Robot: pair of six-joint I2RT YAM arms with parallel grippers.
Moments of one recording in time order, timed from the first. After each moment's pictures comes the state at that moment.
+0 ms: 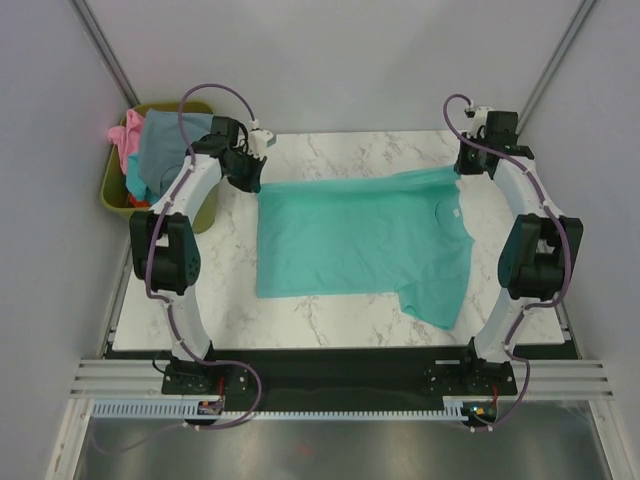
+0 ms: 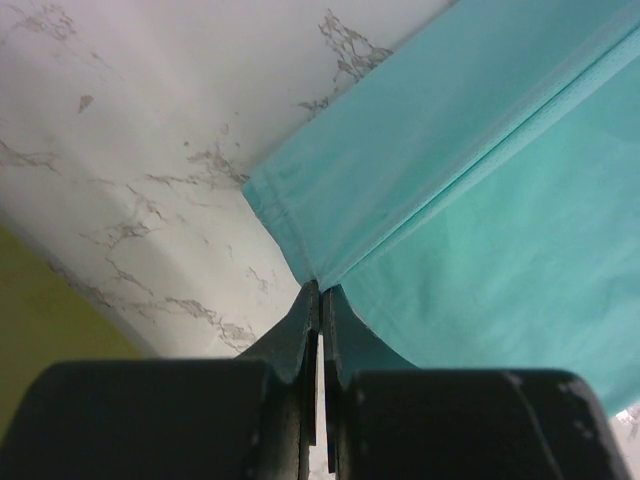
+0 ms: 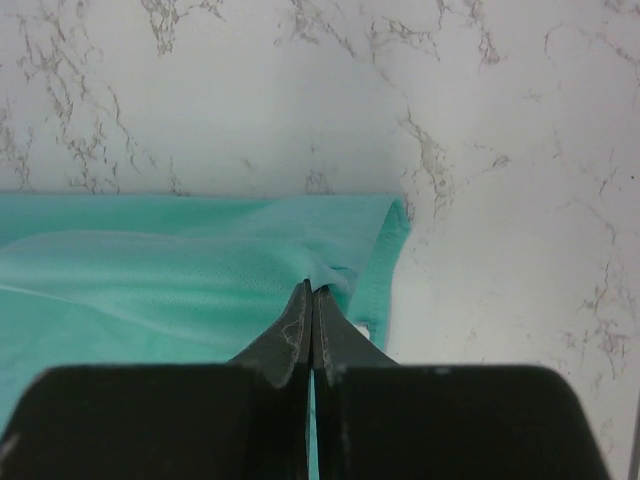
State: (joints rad) left arm -0.13 1.98 1.73 -0.74 0.30 0.40; right arm -0.11 1.91 1.63 -0.46 -0.20 -0.08
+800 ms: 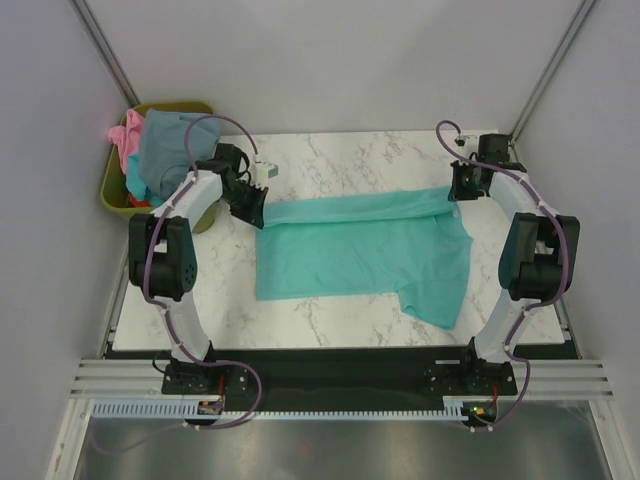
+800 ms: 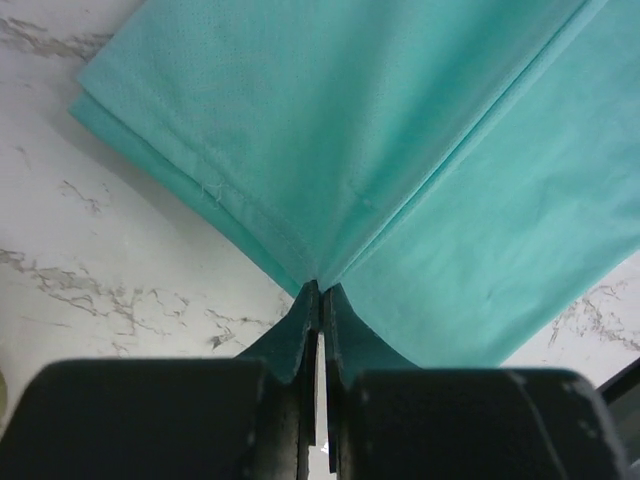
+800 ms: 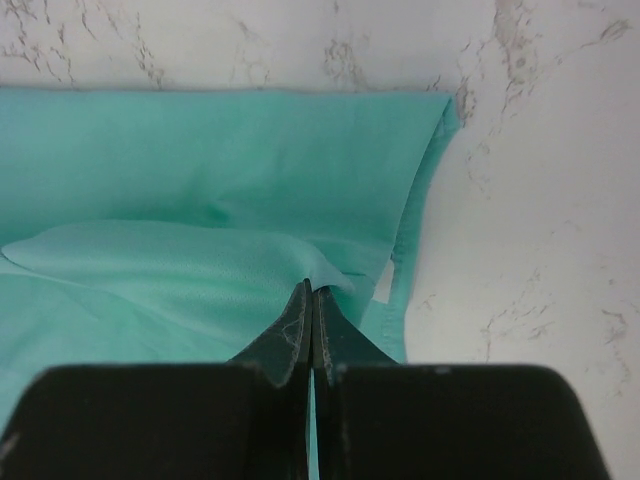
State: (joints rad) left arm -0.13 1.90 1.50 -0.82 0.40 0.39; right arm -0.12 1.88 1.45 -0.48 -0.23 -0.12
